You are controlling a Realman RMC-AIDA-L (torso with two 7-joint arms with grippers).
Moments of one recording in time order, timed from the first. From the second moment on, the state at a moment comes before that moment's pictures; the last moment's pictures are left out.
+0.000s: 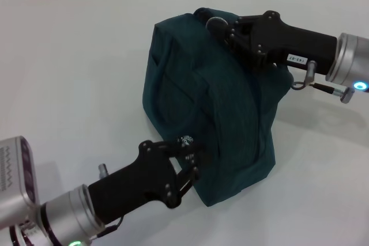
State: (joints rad) left arm -0.43 -2.11 0.85 -0.14 1.53 1.69 -0.54; right arm 0.68 2.03 -1.36 -0.39 -1.05 -1.39 1.10
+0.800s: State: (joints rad) left arm -0.53 -2.11 0.71 -0.31 1.59 1.72 -0.62; right arm 0.65 2.02 -1.36 -0.39 -1.05 -1.42 1.10
